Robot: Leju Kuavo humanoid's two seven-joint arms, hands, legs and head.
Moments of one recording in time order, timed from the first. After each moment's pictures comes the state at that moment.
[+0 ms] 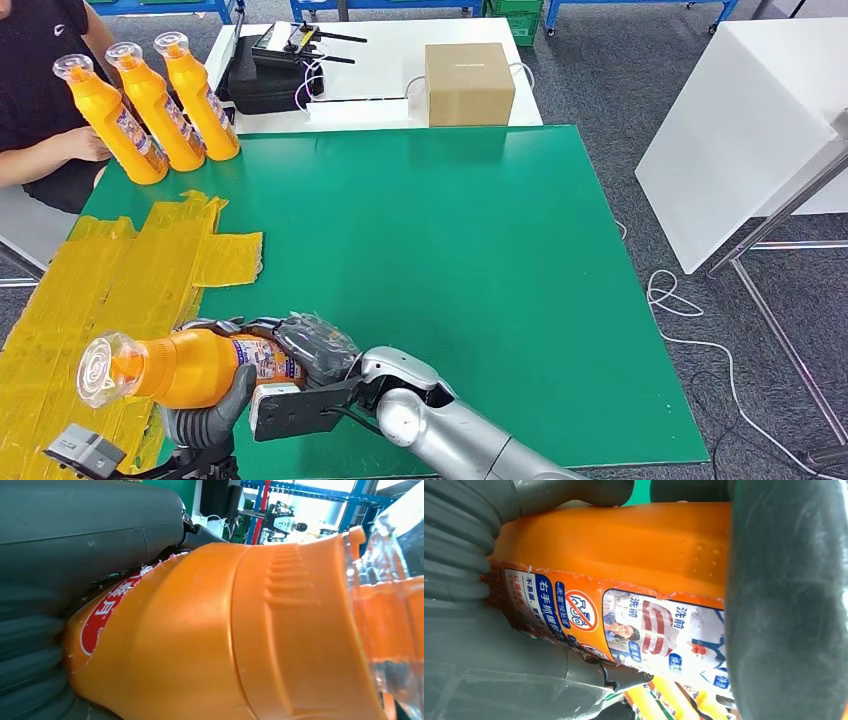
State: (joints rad) left arm 0.29 -0.26 -0.13 -1.80 0.12 -0.02 -0.57; right arm -0.49 0.29 0.99 -1.00 0.36 0.10 -0.22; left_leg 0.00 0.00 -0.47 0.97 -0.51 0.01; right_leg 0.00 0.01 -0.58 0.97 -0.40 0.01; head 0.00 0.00
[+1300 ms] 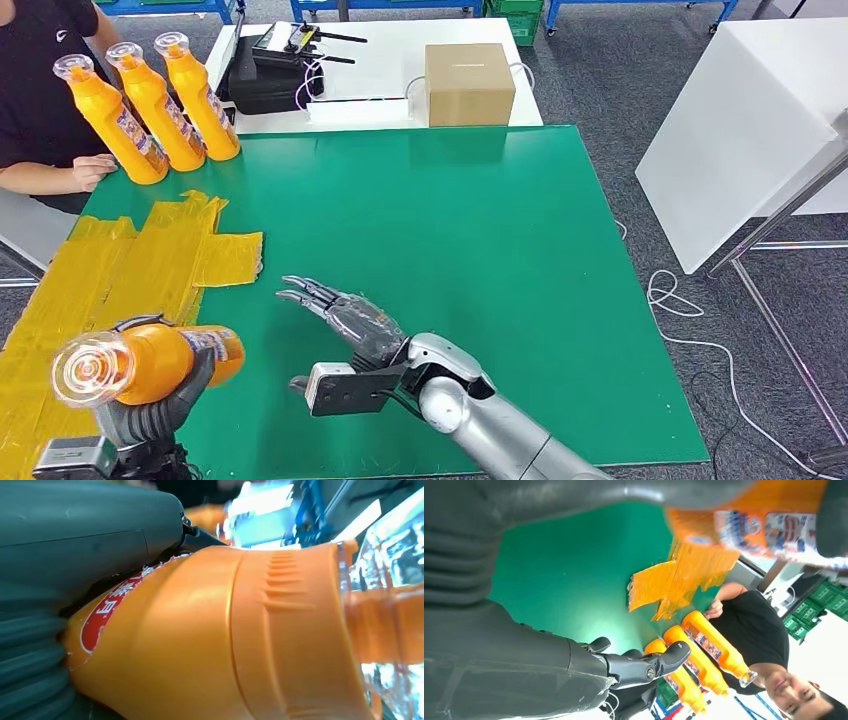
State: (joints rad) left arm 0.25 -0.24 0.10 -1.81 -0.25 0.28 -0.69; right arm -0.45 0.17 0.88 -1.12 0.38 0.05 -0.25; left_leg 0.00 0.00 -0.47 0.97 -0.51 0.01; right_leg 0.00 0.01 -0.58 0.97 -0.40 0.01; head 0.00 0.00
